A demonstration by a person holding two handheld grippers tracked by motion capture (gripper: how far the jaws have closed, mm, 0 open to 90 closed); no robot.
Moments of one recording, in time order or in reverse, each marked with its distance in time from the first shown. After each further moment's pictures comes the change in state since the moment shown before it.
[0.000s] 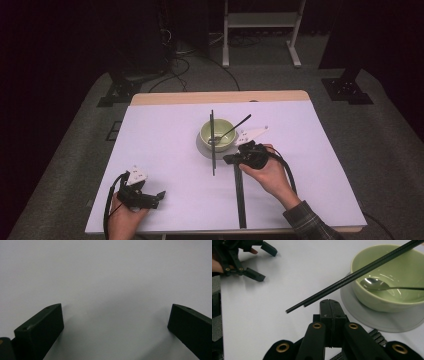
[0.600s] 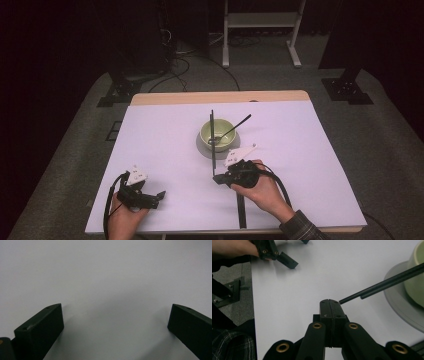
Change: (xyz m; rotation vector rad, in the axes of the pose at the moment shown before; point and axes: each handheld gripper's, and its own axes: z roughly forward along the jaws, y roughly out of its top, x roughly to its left) left arm 0.000 0.000 0.000 0.000 -0.001 -0.002; right arm 0.043 -0.012 0.019 0.043 0.114 -0.078
